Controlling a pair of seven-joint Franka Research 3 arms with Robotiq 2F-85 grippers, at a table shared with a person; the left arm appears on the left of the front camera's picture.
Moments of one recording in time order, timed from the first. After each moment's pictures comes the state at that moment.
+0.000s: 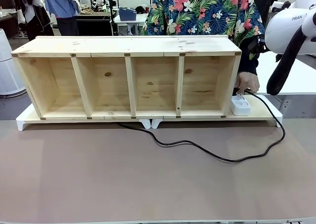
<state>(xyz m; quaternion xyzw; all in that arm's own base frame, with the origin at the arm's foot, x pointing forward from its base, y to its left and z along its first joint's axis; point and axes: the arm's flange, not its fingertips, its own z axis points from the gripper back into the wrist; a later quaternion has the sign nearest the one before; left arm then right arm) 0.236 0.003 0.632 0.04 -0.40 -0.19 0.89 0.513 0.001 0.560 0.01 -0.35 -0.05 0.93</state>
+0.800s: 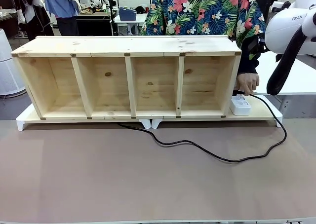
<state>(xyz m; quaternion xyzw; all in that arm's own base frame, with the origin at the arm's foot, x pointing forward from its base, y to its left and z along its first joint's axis) 0.236 0.003 0.632 0.04 -0.40 -0.19 0.89 0.513 0.001 0.560 0.01 -0.35 -0.05 0.93</state>
